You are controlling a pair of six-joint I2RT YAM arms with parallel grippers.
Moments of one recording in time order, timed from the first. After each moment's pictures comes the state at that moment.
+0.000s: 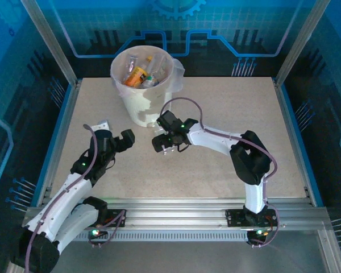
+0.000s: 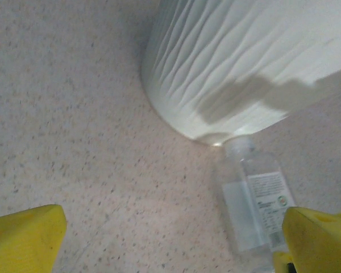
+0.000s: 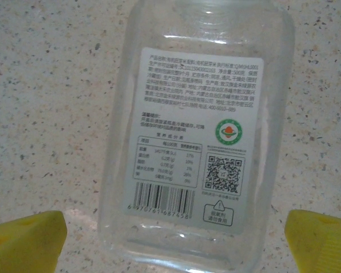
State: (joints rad) left arm -0.28 0.82 0.57 -0.32 -0.18 -0.63; right arm 0.82 1.93 1.44 -0.59 0.08 0.34
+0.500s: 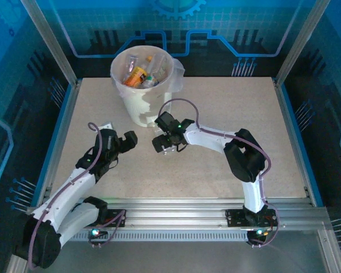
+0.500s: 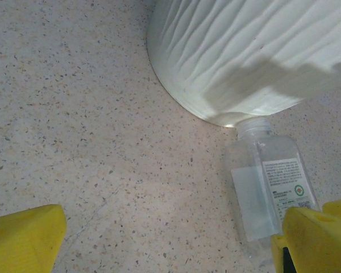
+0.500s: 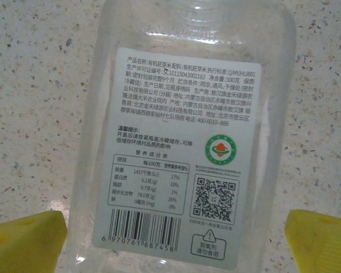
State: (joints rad) left arm -0.28 0.92 0.55 -0.28 -0.15 -0.67; right arm 0.82 1.99 1.47 -0.59 0.13 0.31
